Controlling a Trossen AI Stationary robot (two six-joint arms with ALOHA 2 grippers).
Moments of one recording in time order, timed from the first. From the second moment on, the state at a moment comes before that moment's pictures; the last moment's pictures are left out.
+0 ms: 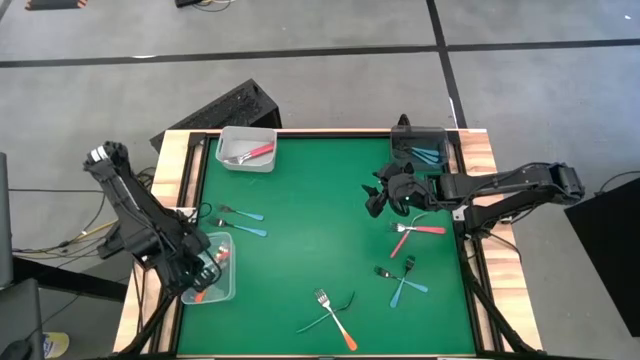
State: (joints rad) left arm -0.93 1.04 0.86 -1.23 -0.11 -1.82; right arm 0.00 1.17 0.83 -0.31 0.58 0.45
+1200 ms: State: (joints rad) left arm -0.64 1.10 0.68 -0.56 -0.79 -0.90; right arm 0.26 1.17 0.83 -0.93 0.38 0.86
